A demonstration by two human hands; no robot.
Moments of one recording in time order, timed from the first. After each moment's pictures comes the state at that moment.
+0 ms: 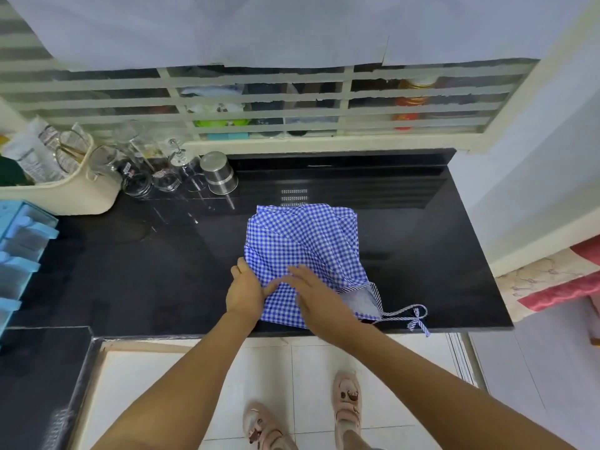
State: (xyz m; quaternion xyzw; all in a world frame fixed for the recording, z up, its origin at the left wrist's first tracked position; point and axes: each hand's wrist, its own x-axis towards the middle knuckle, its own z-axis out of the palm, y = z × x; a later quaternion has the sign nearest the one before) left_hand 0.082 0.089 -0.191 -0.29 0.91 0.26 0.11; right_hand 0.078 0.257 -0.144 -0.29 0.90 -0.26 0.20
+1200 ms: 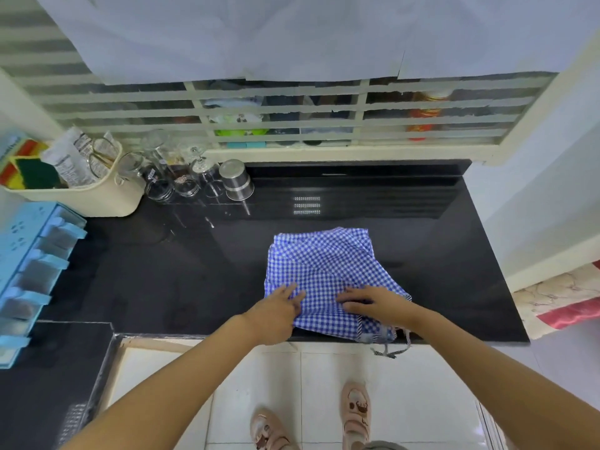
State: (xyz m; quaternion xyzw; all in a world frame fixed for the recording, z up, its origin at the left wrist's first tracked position) left_hand 0.099 0.098 -0.155 0.22 0.92 -0.07 0.33; right_hand 0.028 0.341 -0.157 -0.22 0.82 -0.29 0.44
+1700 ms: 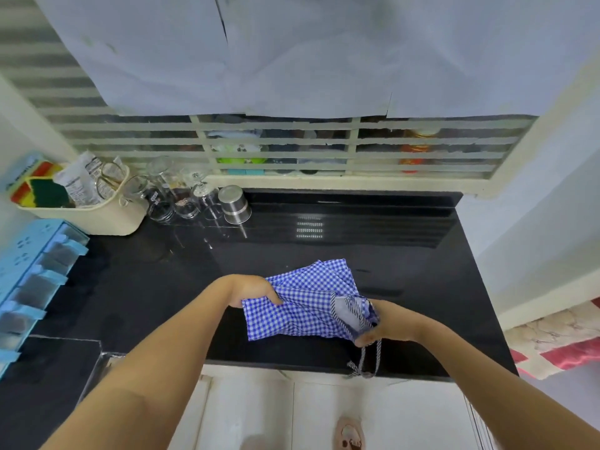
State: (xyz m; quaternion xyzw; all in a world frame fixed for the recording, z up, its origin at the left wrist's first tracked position) left_hand 0.014 0.060 -0.125 -0.22 0.69 0.47 0.50; right_hand -0.009 0.375 -0.146 -0.15 0.79 -0.35 0.48
